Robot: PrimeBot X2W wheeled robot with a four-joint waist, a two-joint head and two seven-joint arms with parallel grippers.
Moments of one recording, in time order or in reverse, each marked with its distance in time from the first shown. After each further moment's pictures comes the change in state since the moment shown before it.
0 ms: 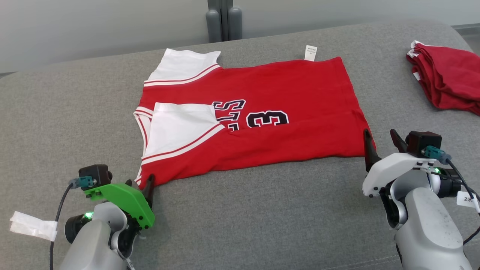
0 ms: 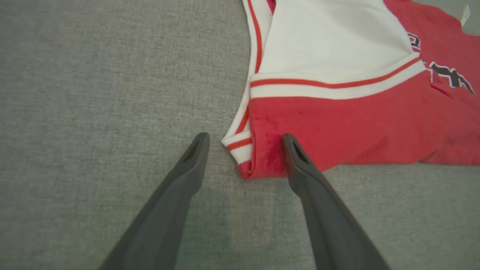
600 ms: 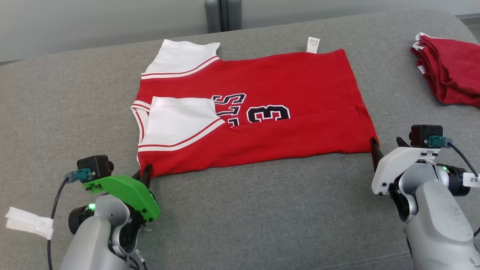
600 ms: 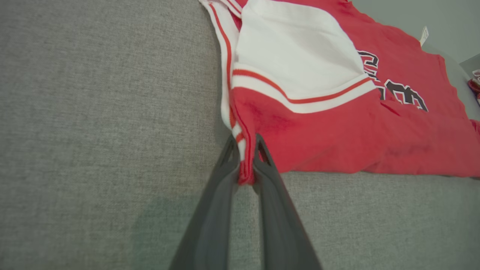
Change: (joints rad) left arm 0.095 -0.001 0.015 -0.300 -0.058 0.072 0.122; right arm -0.024 -0.038 -0.017 0.014 -0.014 0.000 0.200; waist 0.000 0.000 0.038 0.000
